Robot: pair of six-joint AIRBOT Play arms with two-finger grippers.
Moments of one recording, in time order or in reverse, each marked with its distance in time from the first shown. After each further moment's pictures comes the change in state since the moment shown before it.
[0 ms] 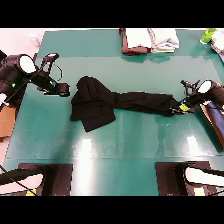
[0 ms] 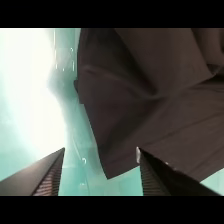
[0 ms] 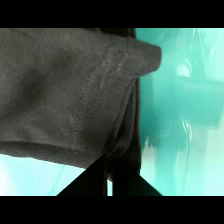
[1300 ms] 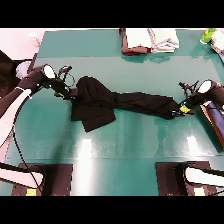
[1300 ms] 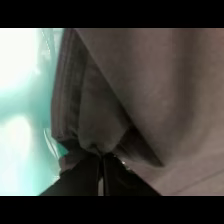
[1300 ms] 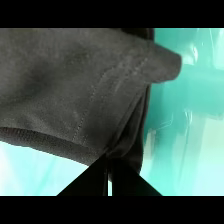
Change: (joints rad) left arm 0.000 -0.269 0.023 -0.113 0.131 0.036; right arm 0.000 0.003 0.007 0.002 0.078 -0.034
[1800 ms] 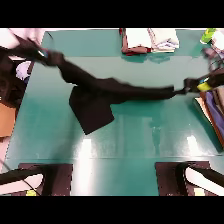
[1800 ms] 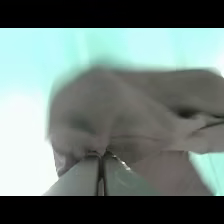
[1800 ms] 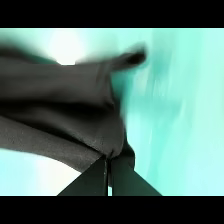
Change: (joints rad) left arm 0.000 0.311 0.391 0.055 -0.071 0.023; right arm 0.000 0.242 0.361 0.000 0.093 -0.016
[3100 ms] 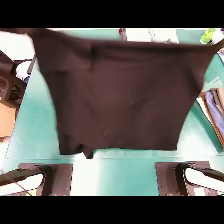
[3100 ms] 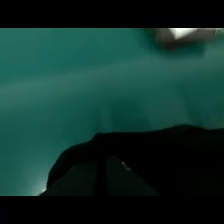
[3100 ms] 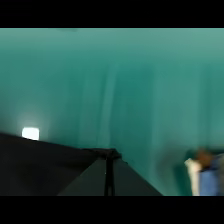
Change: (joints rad) left arm 0.000 -0.045 0.179 0.068 -0.056 -0.006; right arm 0.031 -0.165 0.551 -0.125 0.173 0.024
